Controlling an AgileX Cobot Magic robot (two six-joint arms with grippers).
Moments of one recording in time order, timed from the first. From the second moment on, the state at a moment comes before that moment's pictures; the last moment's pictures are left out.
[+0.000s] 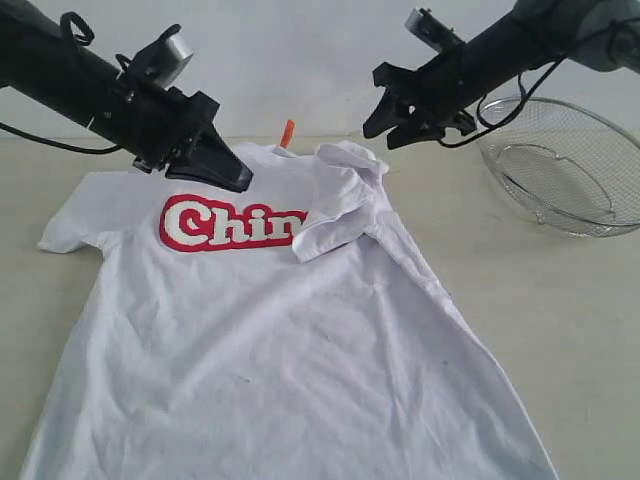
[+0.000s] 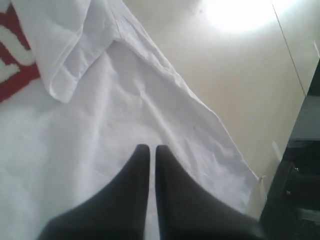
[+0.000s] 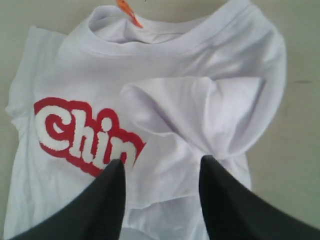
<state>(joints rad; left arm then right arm) -0.13 2.00 -1.49 -0.97 1.15 0.79 -0.02 2.45 -2.22 0.79 1.11 -0.38</state>
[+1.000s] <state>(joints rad) -0.24 2.35 -1.74 -0.94 0.93 0.93 -0.01 2.56 -2.22 0.78 0.86 -0.04</state>
